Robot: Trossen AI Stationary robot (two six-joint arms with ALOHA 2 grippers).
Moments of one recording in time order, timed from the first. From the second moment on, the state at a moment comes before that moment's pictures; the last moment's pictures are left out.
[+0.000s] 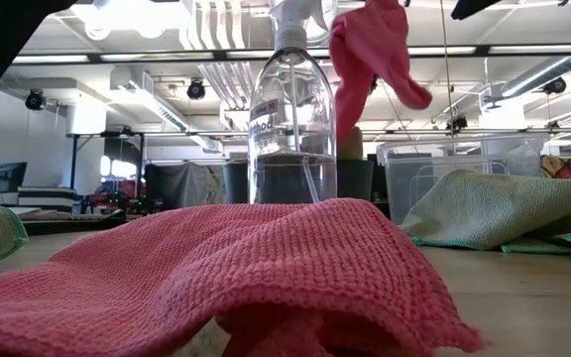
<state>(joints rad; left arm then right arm) 0.13 2.05 2.36 -0.75 -0.12 -0.06 0.25 1.03 1.30 -1.35 1.07 0.69</state>
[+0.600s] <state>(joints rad) 0.12 2.04 2.36 -0.75 -0.12 -0.04 0.12 1.13 1.30 -1.23 1.13 0.77</state>
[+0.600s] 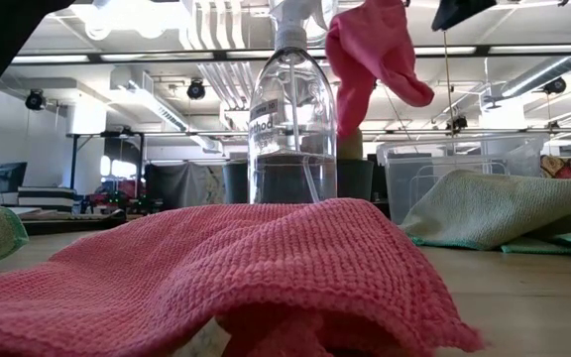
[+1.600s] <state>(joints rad) 0.12 2.04 2.36 -0.77 -0.12 0.01 0.12 1.11 1.30 -0.71 0.59 0.47</state>
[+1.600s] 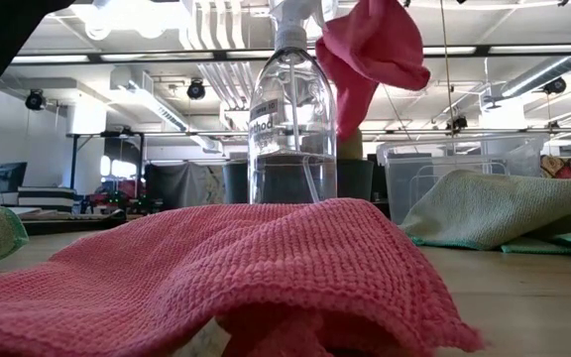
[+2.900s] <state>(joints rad) 0.12 2.04 2.36 -0.78 -0.12 0.03 0.11 1.07 1.30 -0.84 0.57 0.46</state>
